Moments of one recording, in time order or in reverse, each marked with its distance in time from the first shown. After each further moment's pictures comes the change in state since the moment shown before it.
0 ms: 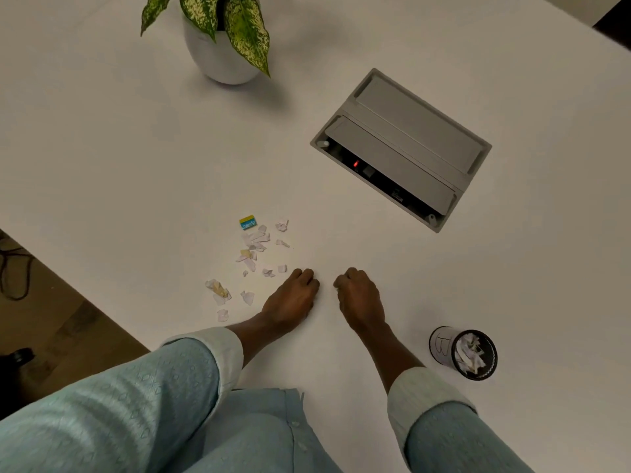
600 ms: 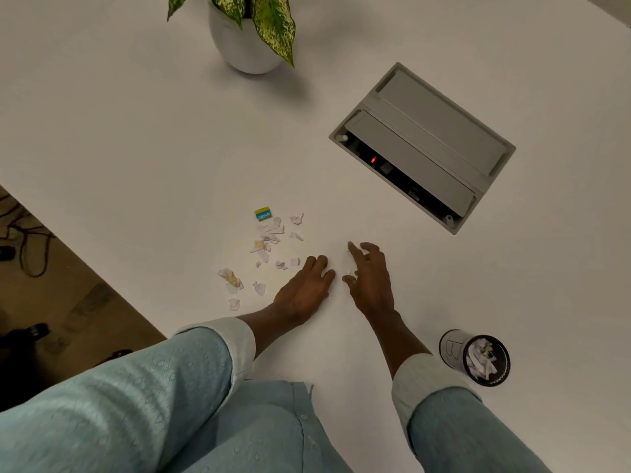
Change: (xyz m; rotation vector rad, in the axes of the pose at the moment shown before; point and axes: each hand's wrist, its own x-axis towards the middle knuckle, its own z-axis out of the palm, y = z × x) left_hand 0.003 -0.003 0.006 -0.200 -0.013 -0.124; right_hand 0.021 -0.003 -0.003 0.236 0.033 0.069
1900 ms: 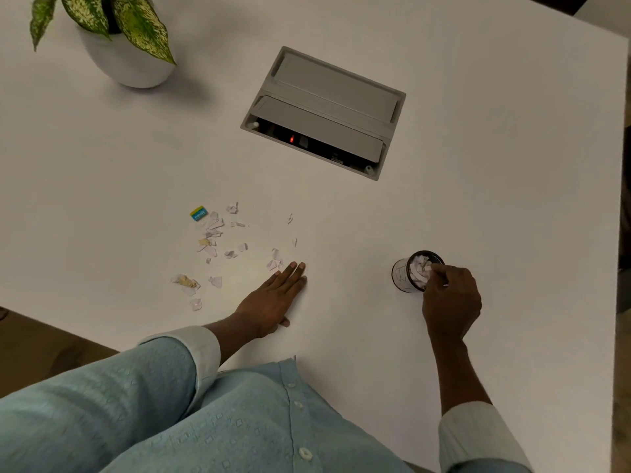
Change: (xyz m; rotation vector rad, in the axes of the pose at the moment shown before) left_hand -0.055 0.008 0.030 0.321 -0.314 0.400; right_hand -0.202 0.105 -0.091 -0.061 0.857 0.555
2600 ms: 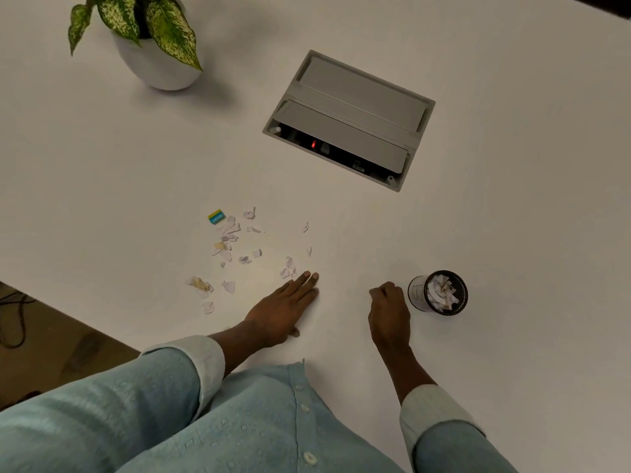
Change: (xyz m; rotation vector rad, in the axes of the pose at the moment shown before) left_hand -0.001 0.003 -0.010 -0.047 -0.009 -0.018; right_hand -0.054 -0.036 0.089 -0.097 -0.578 -0.242
